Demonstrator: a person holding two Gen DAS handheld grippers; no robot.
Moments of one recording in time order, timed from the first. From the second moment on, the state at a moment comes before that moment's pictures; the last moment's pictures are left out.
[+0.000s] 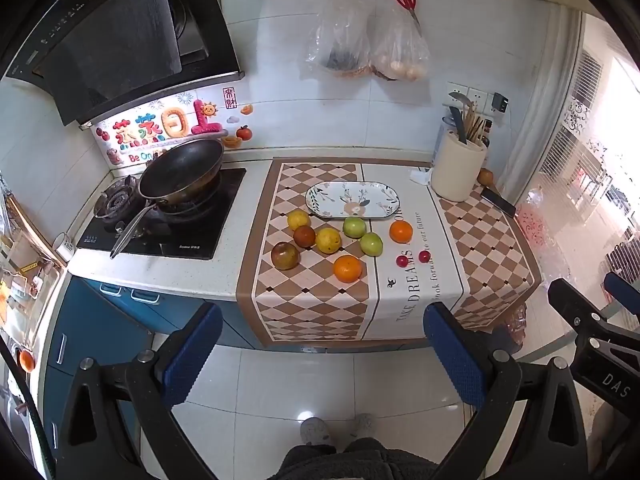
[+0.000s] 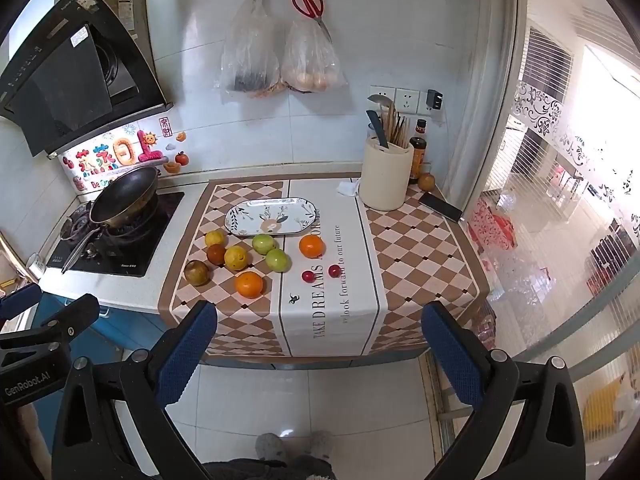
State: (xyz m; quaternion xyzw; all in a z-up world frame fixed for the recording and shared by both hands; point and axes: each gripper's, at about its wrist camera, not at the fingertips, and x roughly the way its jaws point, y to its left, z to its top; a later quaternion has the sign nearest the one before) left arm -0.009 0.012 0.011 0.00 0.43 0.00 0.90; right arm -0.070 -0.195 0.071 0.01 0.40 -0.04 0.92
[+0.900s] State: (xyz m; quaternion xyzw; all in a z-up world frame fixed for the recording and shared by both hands) left arm 0.040 0.046 0.007 0.02 0.38 0.06 0.92; right arm -0.024 -0.184 0.032 0.07 0.37 -0.05 0.92
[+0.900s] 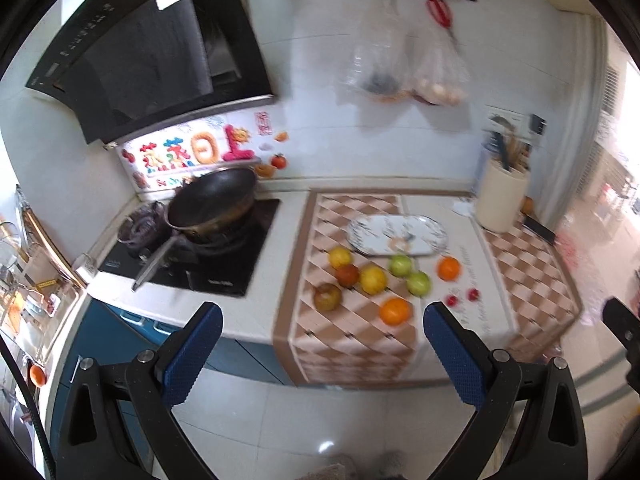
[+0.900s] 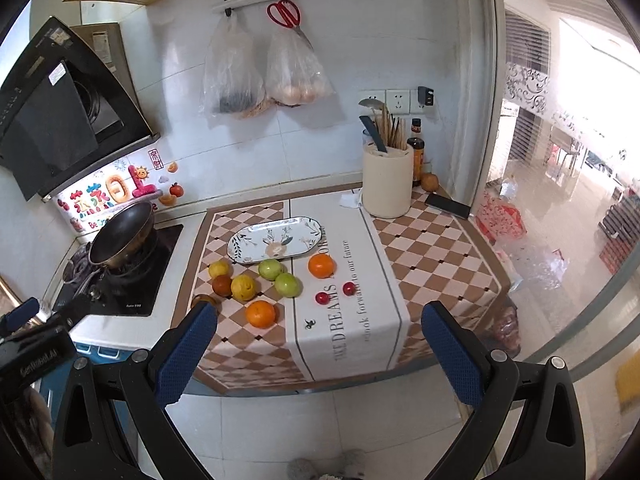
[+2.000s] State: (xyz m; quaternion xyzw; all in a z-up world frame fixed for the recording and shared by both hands) left arm 0.368 0.021 -0.307 -0.12 0.72 0.05 0.68; right arm 0.339 -0.256 -0.261 0.09 0.63 0.00 0.77
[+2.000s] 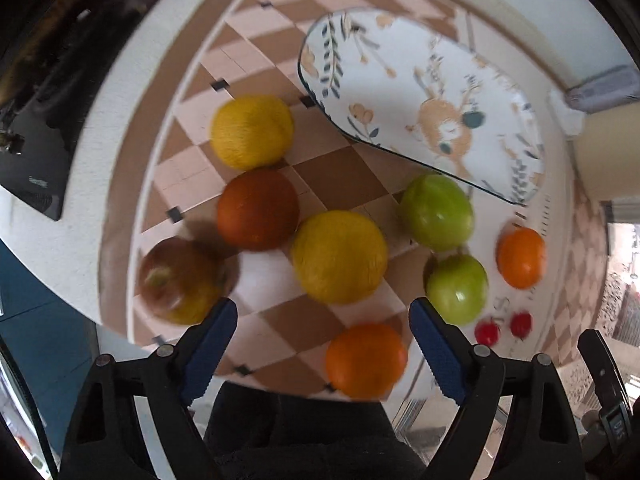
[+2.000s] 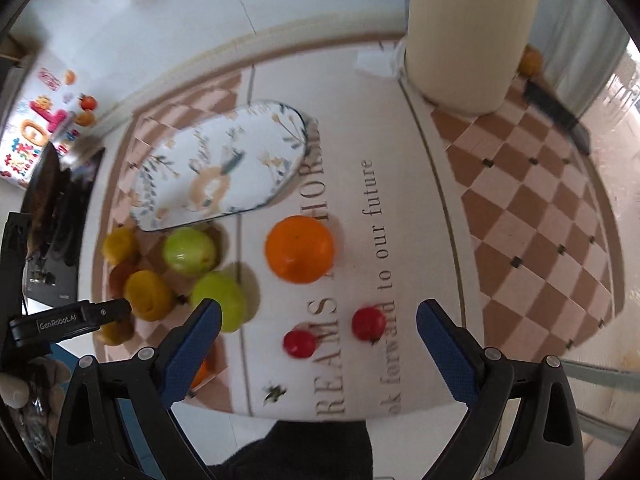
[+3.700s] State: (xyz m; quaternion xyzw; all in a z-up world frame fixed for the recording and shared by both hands) left arm 0.570 -0.016 -0.317 -0.17 0.74 -0.04 0.65; right arm 0.543 -0.182 -0.321 0.07 0.66 0.15 0.73
